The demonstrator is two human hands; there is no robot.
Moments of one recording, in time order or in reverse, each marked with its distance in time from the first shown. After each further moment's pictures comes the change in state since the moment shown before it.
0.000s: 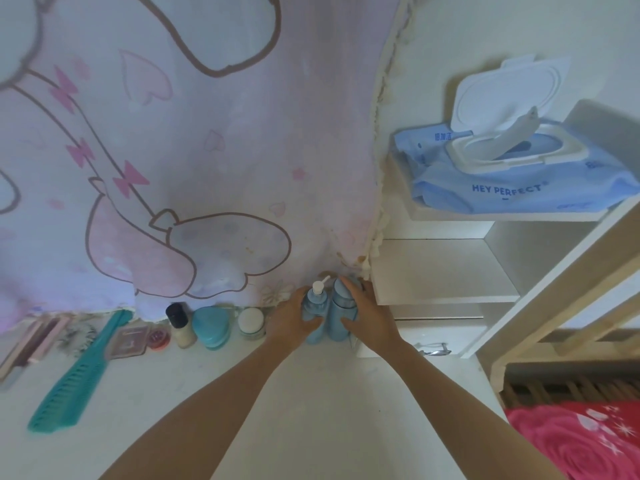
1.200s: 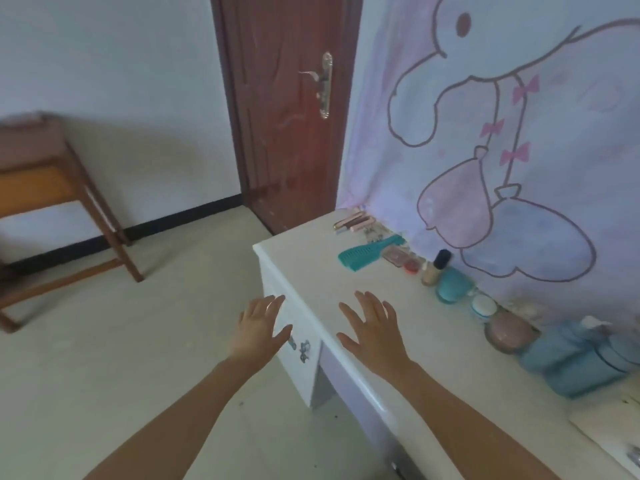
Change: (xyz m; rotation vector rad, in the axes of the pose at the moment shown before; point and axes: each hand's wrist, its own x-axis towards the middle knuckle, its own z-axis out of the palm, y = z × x) left_hand -0.409 -0.119 -0.121 0.380 0.688 -0.630; right_hand -0.154 -0.235 0.135 -0.202 -0.081 -1.111
